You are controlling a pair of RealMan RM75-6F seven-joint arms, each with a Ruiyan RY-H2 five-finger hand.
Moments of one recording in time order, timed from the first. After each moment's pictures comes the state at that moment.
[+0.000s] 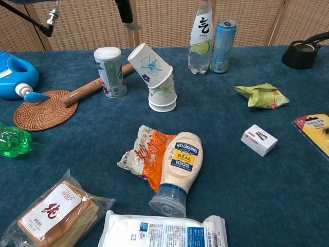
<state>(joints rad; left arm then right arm) -1.33 -1.44 -0.28 -1.70 0.29 1.21 1.01 0.16 -1.14 0.12 -1.53 -1.50 1.48 0.20</state>
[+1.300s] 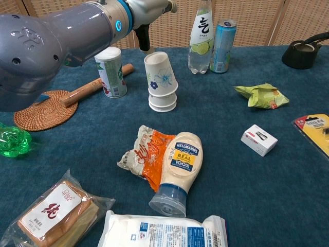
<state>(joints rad) -1.30 -1.71 -0.23 -1.40 0.52 1.21 1.02 0.15 -1.13 0.12 -1.54 -1.51 1.49 0.22</state>
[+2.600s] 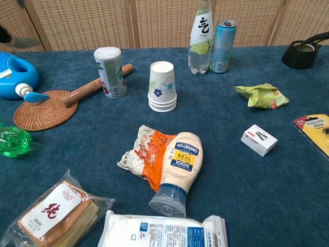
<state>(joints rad) -0.77 -1.10 0.05 -1.98 1.18 1.38 0.56 0.16 -1.16 0.10 -1.53 -1.52 1.46 0.15</state>
